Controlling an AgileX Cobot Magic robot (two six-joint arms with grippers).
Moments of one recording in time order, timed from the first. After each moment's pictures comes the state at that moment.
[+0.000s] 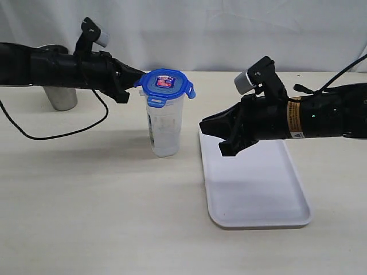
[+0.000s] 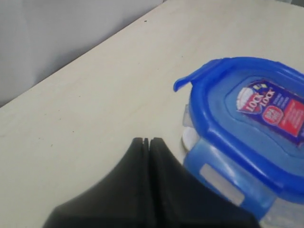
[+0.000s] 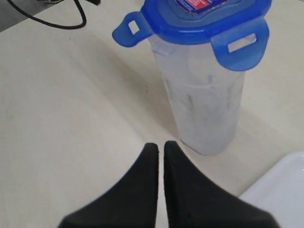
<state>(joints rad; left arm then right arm) -0.14 2.11 -1.34 -1.65 0.86 2.11 0.22 1.71 -0.85 -1.48 -0.71 1.15</state>
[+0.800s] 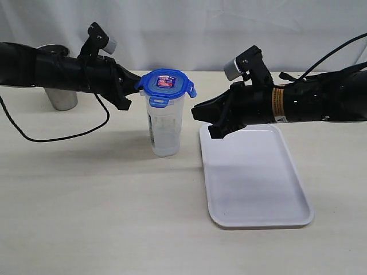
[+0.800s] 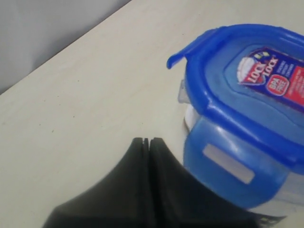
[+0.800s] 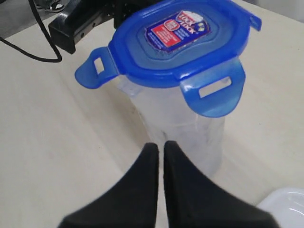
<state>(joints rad) -0.16 2.11 -1.34 -1.58 0.81 2.11 0.22 1.83 -1.00 -1.47 -0.72 1.14</state>
